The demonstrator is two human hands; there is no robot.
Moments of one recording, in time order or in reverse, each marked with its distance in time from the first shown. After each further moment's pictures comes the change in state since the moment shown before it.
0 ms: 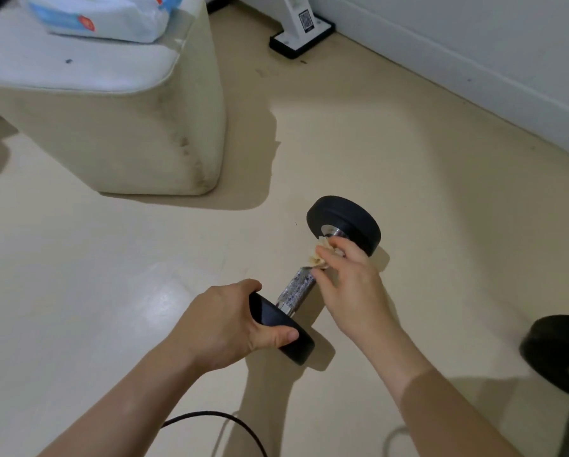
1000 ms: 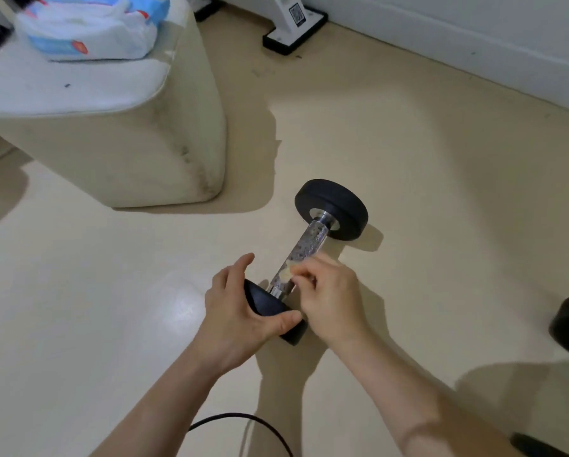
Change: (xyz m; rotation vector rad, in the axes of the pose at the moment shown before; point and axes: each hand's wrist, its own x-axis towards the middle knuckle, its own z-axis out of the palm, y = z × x) left_hand 0.009 -0.023 0.025 -0.475 0.178 -0.061; right_hand -0.007 -0.032 0.028 0.222 0.001 0.104
